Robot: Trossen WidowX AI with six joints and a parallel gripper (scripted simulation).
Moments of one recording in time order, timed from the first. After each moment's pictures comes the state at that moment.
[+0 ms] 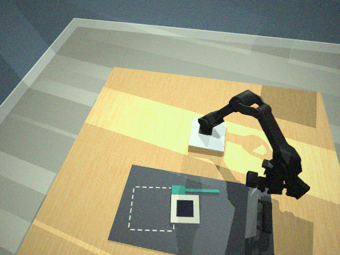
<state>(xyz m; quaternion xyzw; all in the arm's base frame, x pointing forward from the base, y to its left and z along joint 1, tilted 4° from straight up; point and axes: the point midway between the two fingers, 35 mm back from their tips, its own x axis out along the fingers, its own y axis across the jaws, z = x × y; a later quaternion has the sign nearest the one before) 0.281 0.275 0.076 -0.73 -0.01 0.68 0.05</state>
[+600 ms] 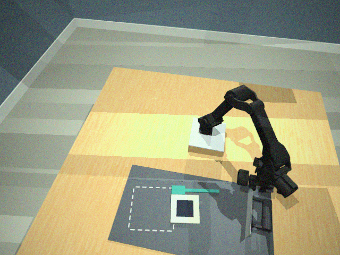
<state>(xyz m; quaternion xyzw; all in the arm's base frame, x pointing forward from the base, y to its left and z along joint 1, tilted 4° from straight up) 0.281 0.240 0.075 -0.73 -0.02 0.68 0.05</state>
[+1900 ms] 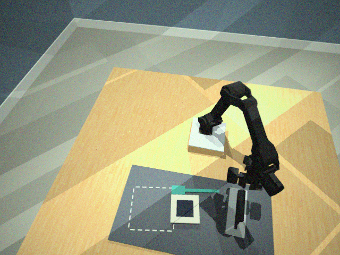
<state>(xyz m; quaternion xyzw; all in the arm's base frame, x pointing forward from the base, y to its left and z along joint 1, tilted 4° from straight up) 0.280 0.199 0.072 -0.73 -0.01 0.68 0.05</state>
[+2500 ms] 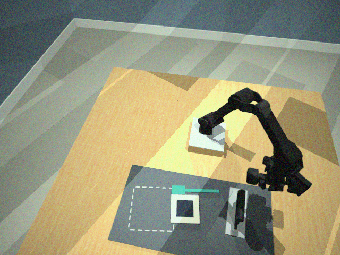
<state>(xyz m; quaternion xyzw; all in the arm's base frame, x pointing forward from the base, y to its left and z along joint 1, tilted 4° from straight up) 0.275 0.271 0.092 -0.73 -0.02 0.69 0.05</state>
